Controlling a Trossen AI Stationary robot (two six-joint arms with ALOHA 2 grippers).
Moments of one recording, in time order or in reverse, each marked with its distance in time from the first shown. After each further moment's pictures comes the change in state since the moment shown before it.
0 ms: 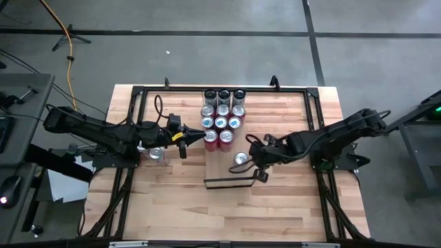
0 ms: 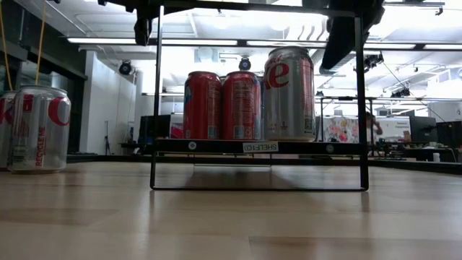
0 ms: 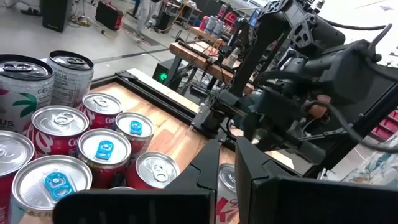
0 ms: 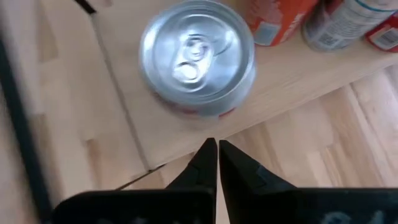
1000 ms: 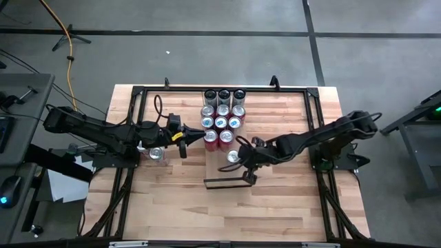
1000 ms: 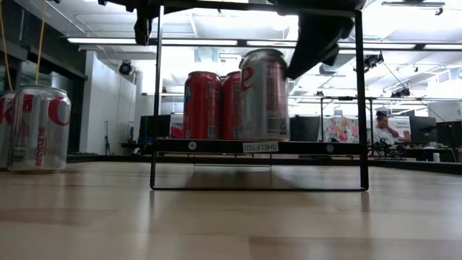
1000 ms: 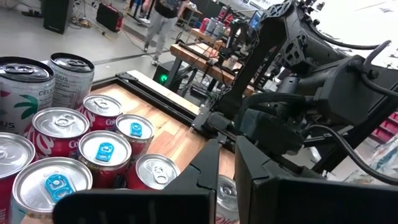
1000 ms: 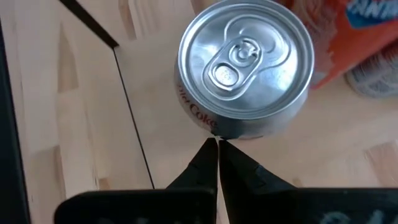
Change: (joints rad) left arm 0.001 0.000 0.000 0.006 -0.005 0.001; right arm -0.037 0.115 0.000 0.212 -0.036 -0.073
